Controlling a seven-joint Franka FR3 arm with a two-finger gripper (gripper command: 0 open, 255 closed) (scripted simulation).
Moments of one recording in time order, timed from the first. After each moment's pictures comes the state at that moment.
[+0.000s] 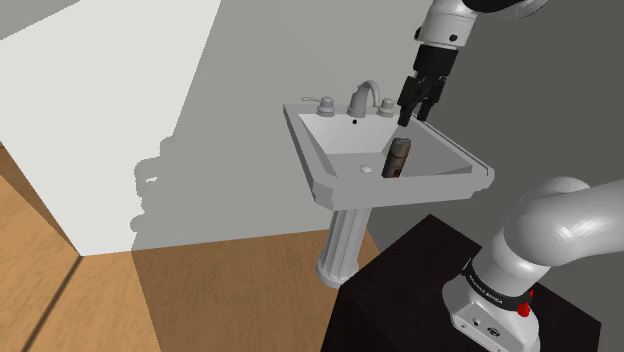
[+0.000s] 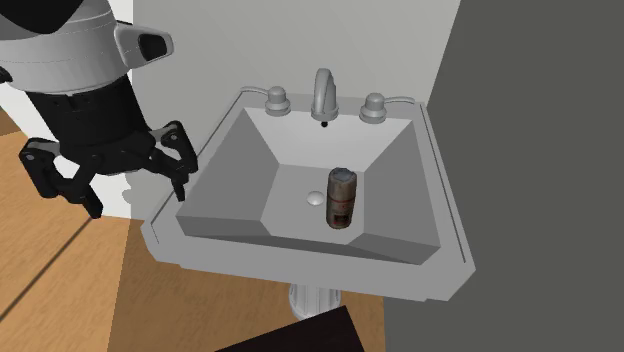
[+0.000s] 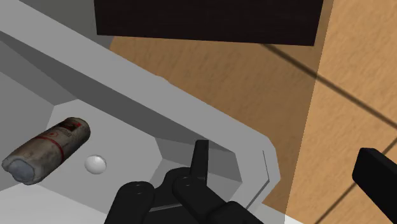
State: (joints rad) arm -0.02 -0.76 0.07 -2.39 0.12 1.61 -0.02
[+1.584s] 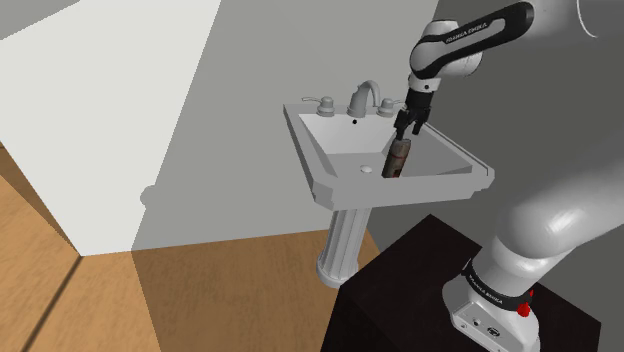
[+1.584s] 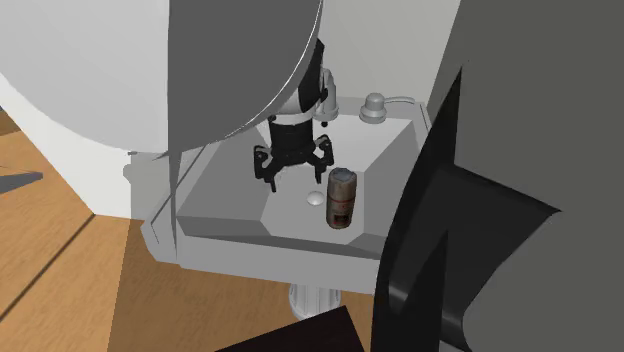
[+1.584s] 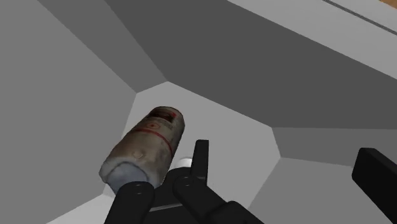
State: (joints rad) arm -0.21 -0.25 -0.19 -2.34 -0.09 2.06 -0.28
